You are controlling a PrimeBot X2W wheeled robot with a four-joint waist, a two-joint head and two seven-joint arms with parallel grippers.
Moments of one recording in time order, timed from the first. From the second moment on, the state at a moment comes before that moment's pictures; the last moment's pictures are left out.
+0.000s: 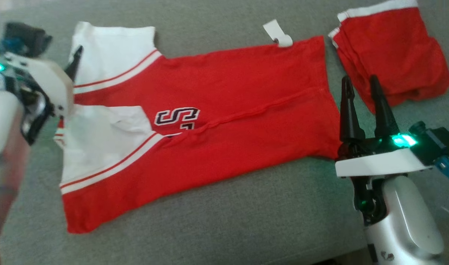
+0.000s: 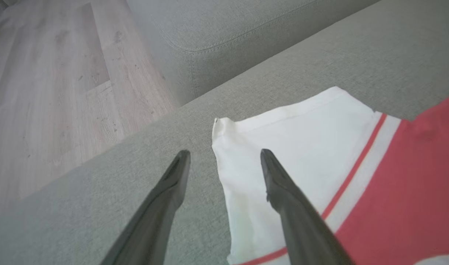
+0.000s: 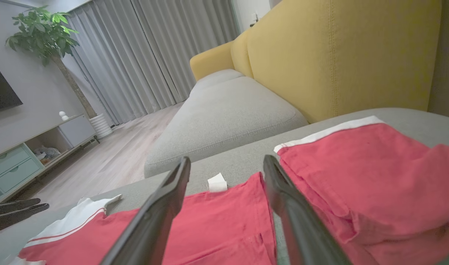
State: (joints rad) left arm -0.89 0.49 -0.58 0.71 -0.47 -0.13 0.27; right arm -0.26 -0.05 0.13 0.18 0.40 0.13 -0.25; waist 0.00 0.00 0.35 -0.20
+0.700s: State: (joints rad) left arm -1.11 0.59 -0.74 0.86 -0.69 -0.13 0.34; right arm -0.29 -0.05 0.14 0.12 0.42 0.13 -0.25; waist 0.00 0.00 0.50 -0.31
